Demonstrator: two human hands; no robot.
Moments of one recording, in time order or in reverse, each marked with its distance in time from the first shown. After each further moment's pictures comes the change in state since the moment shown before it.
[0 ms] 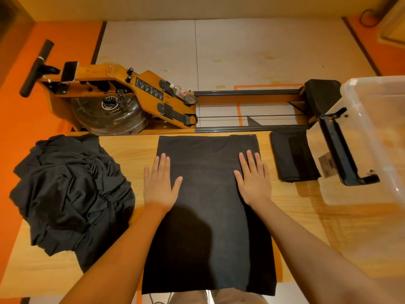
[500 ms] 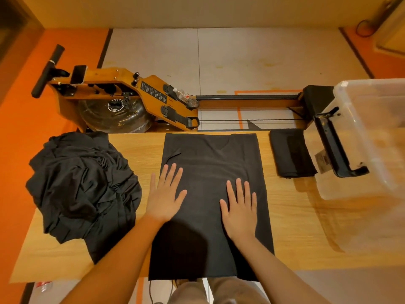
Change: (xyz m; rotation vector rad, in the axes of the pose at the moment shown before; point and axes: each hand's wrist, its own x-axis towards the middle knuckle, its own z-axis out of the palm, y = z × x) left_hand -0.041 -0.016 0.007 0.060 -0.059 0.192; right_hand -0.096 -0.042 0.042 0.085 0.116 0.027
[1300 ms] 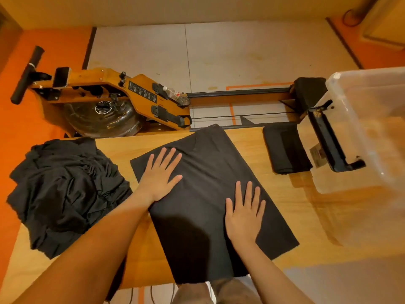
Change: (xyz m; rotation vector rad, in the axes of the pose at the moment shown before) left_hand 0.068 -0.023 -0.020 0.055 -0.087 0.178; right_hand -0.006 0.001 0.003 0.004 0.036 0.258
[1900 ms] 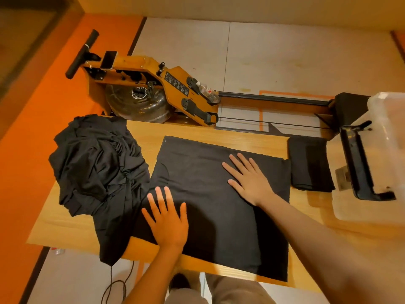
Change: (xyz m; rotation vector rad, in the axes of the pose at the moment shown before) left_hand -0.115 0.112 0.061 -0.273 0.218 -0.795; right_hand 0.124 0.000 -0.033 -0.244 -0.216 -0.925
